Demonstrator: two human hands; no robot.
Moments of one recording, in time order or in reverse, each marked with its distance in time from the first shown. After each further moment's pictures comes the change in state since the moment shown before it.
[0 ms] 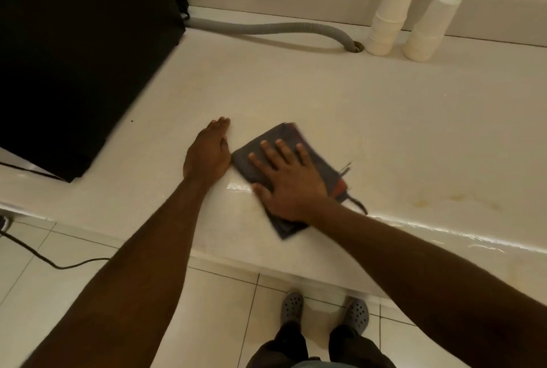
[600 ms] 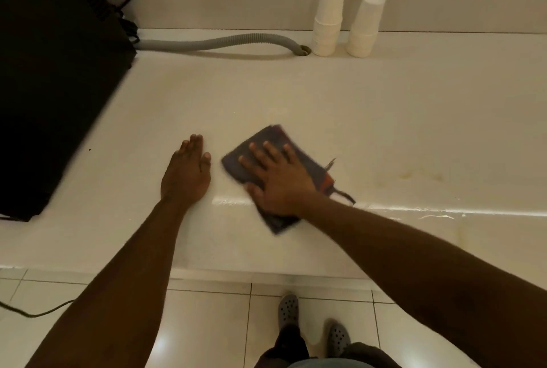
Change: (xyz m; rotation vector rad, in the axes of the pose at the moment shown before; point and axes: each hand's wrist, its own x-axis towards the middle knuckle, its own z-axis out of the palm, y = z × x) left_hand -0.013 0.028 0.007 0.155 -0.182 0.027; right_hand -0.023 0.039 -0.001 0.022 0.018 0.121
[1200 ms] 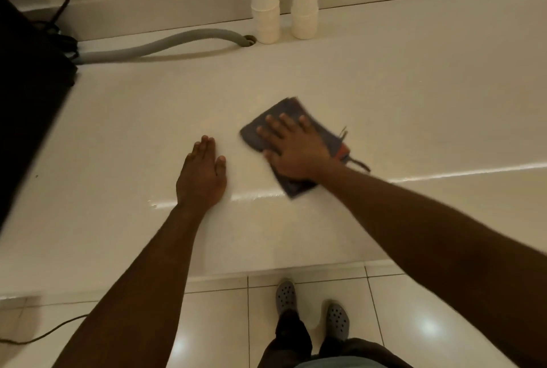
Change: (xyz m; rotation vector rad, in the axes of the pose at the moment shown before) left_hand -0.015 0.121 0.043 0.027 -0.060 0.086; right_hand -0.037 0.132 -0.009 0.042 0.036 0.179
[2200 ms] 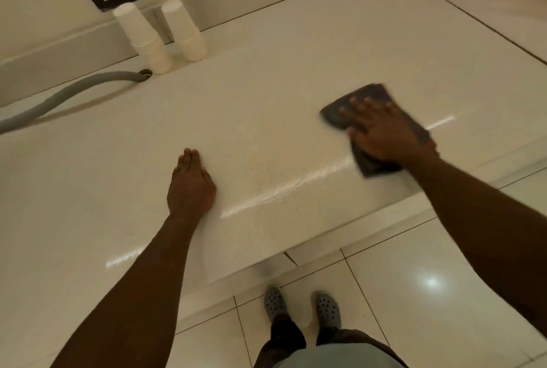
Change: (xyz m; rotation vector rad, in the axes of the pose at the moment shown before) left_hand -0.004 0.152 0.046 0.055 -0.044 0.109; right_hand -0.217 0.265 -0.002 0.025 0.147 0.459
